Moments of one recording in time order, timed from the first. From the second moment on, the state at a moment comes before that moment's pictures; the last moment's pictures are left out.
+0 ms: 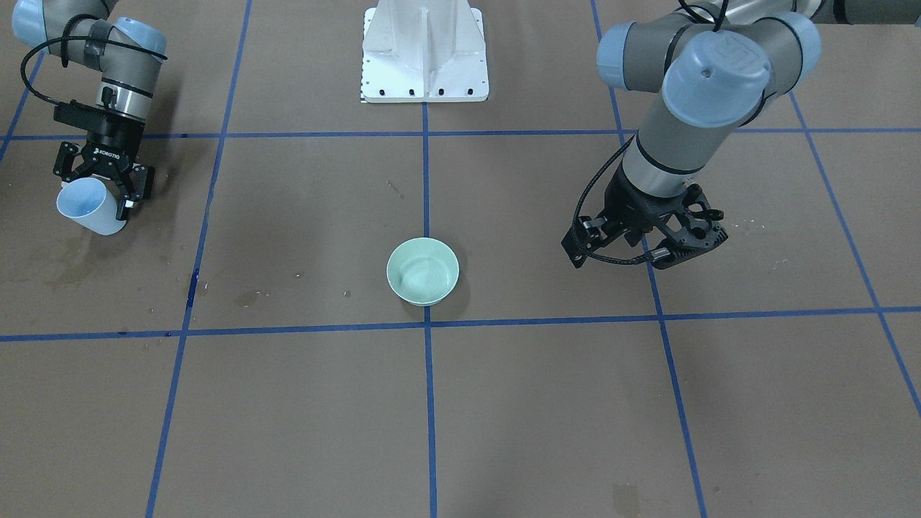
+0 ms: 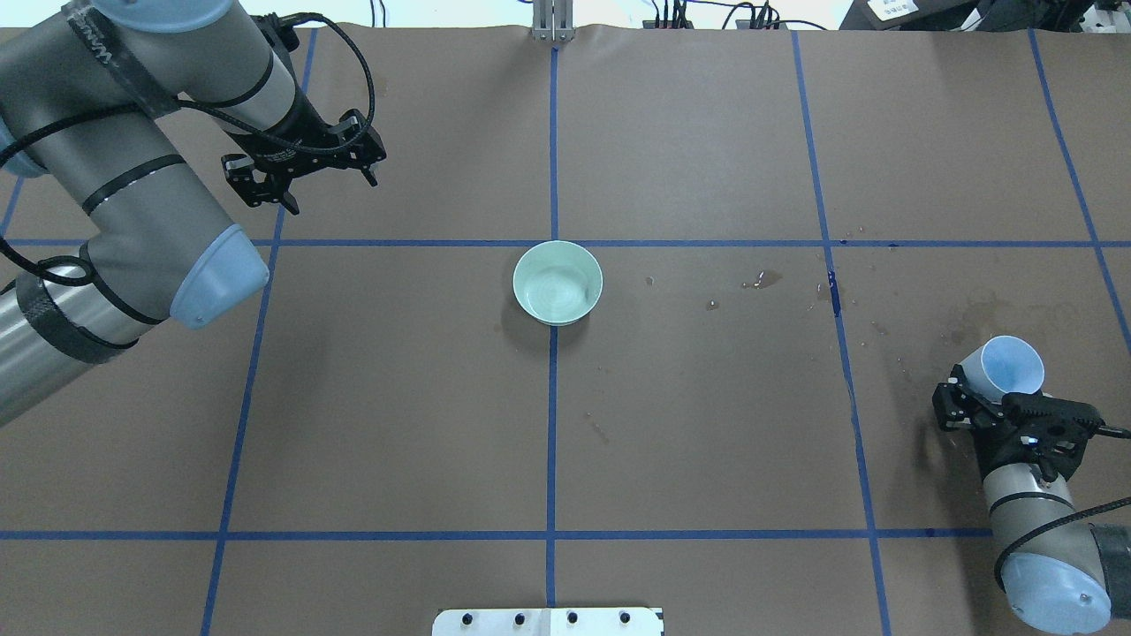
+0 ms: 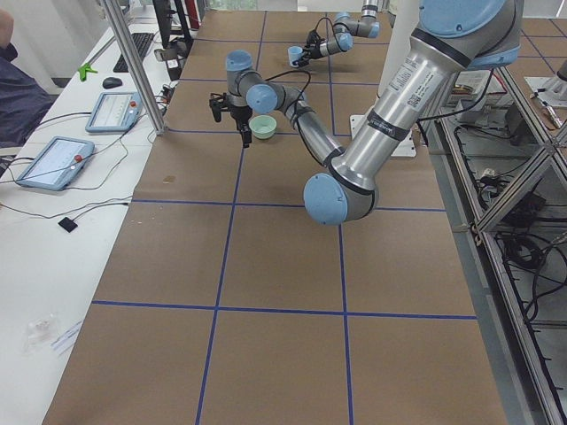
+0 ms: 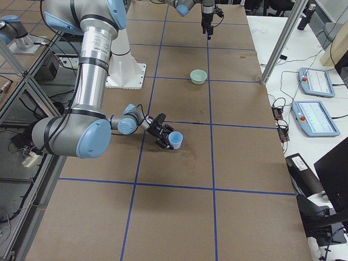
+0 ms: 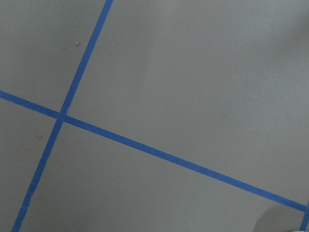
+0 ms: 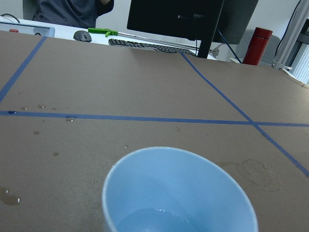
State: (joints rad) left arm -0.88 -2.19 -1.72 -1.50 -2.11 -1.30; right arm 0.12 -1.91 1.85 -1.21 0.64 1.86
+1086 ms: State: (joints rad) left arm -0.88 -2.19 -1.72 -1.50 -2.11 -1.30; right arm 0.27 -1.89 1.87 -1.00 0.67 1.56
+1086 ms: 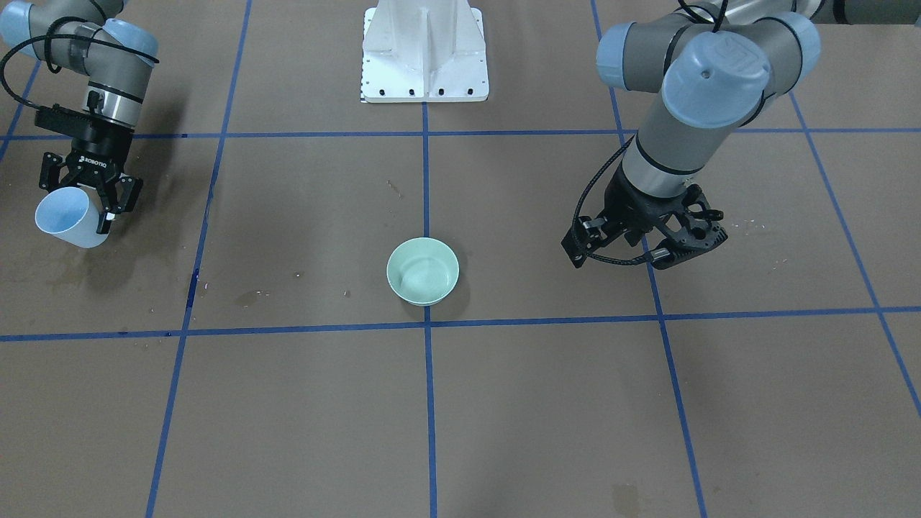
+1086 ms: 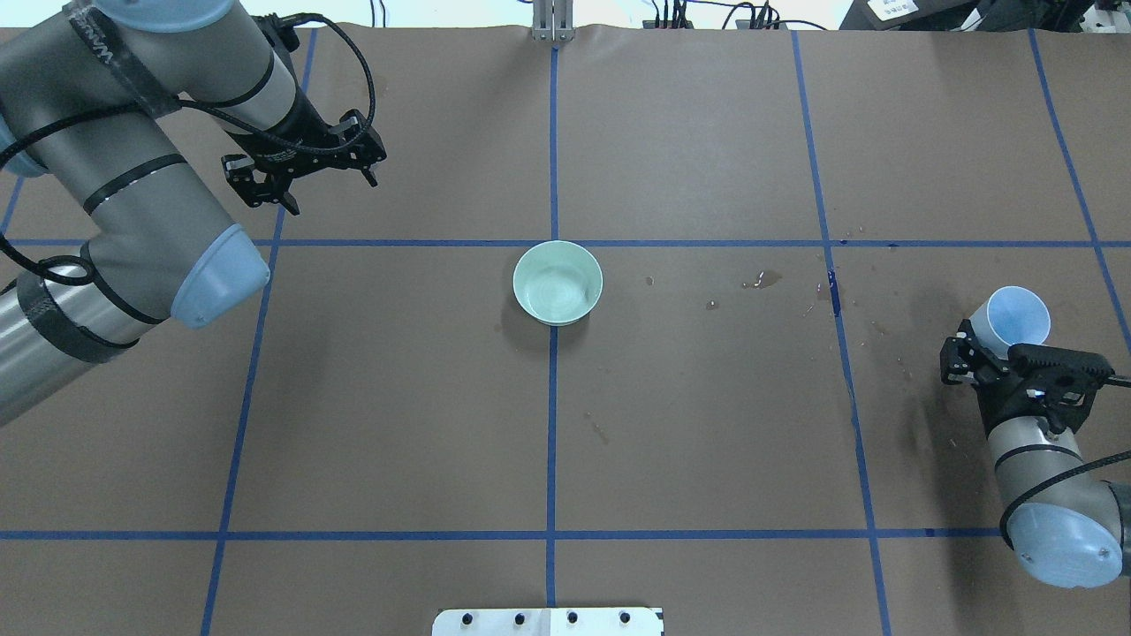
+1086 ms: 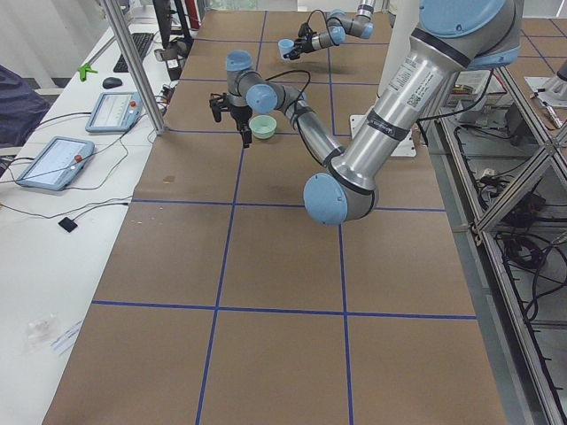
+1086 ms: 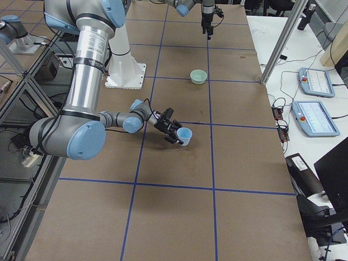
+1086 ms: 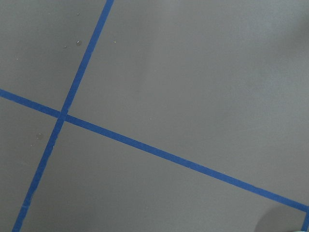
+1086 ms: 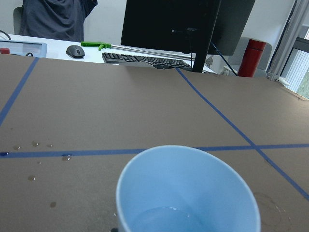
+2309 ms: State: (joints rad) left arm -0.90 -2.18 -1.73 -1.50 -2.12 -1.28; right arm 0.42 -1.68 1.86 -0.43 1.09 0.76
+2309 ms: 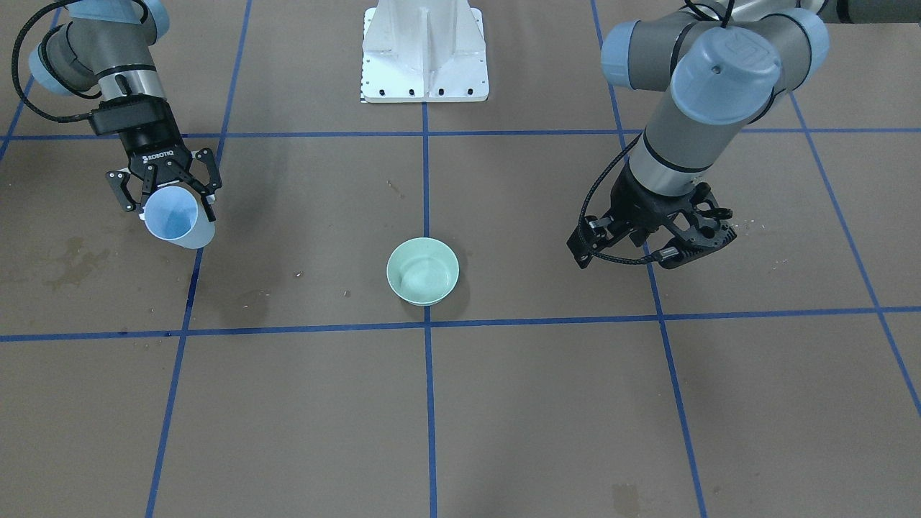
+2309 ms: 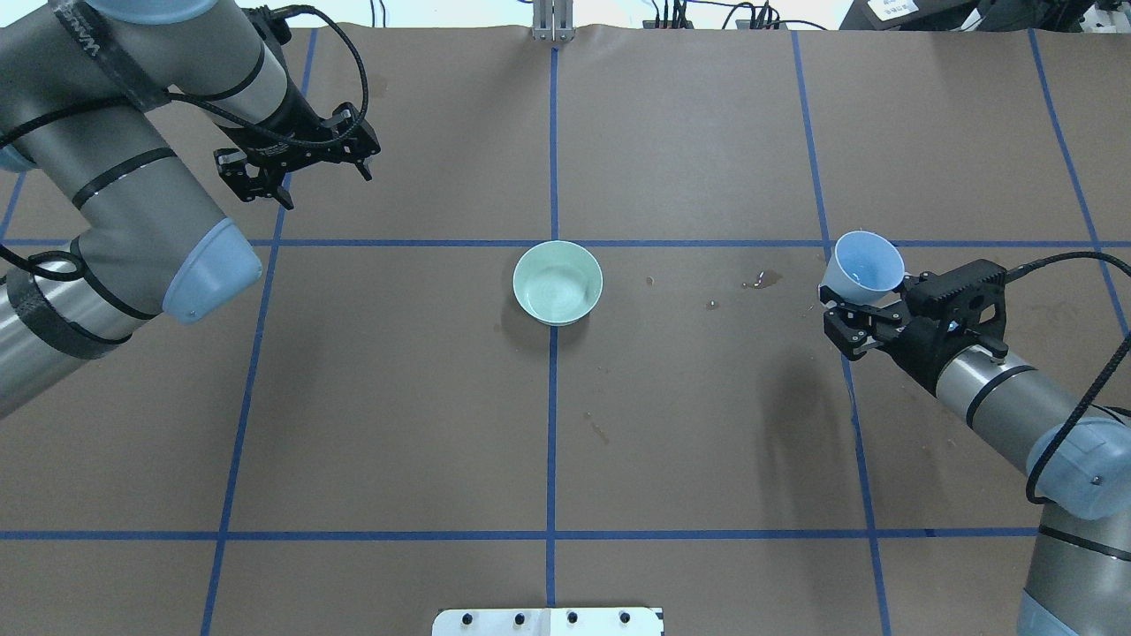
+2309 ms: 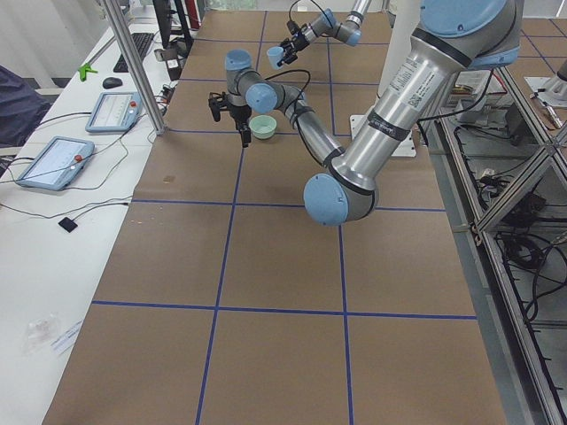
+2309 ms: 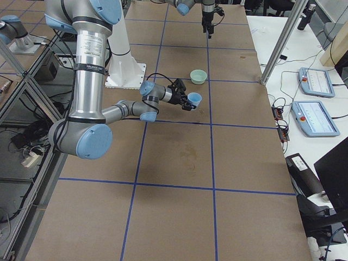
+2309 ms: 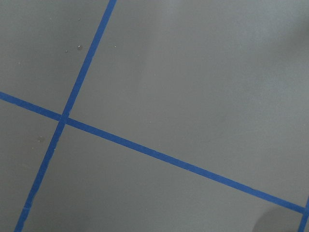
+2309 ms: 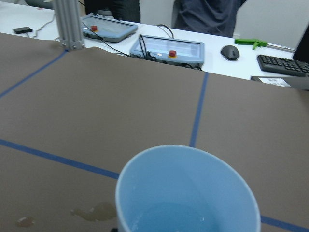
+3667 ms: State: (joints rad) left arm -1.10 -1.85 -1.87 -1.50 -2.13 -0.63; right arm 0.41 -1.17 1.85 -1.05 1.40 0.58
